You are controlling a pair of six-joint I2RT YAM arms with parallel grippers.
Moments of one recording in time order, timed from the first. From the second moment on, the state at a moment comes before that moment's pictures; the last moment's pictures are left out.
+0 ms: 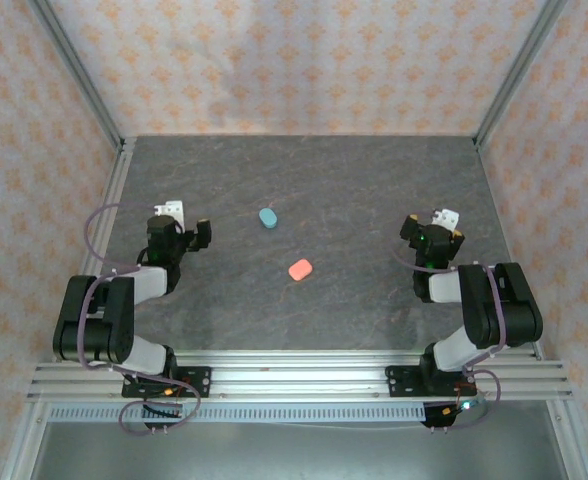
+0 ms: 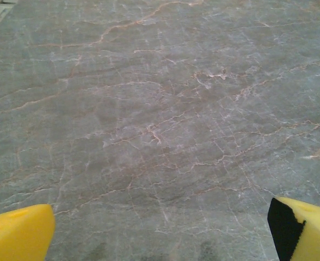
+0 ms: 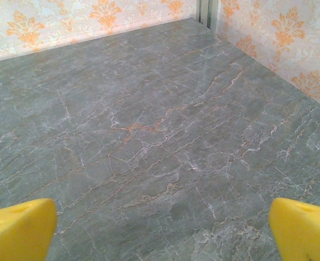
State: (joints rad) left arm 0.04 1.46 0.45 0.51 -0.05 -0.07; right arm 0.03 1.54 0.36 0.81 0.35 0.21
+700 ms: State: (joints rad) left arm -0.02 1.50 0.43 0.62 -0.16 -0.07; right arm 0.03 1.54 0.36 0.81 0.33 0.20
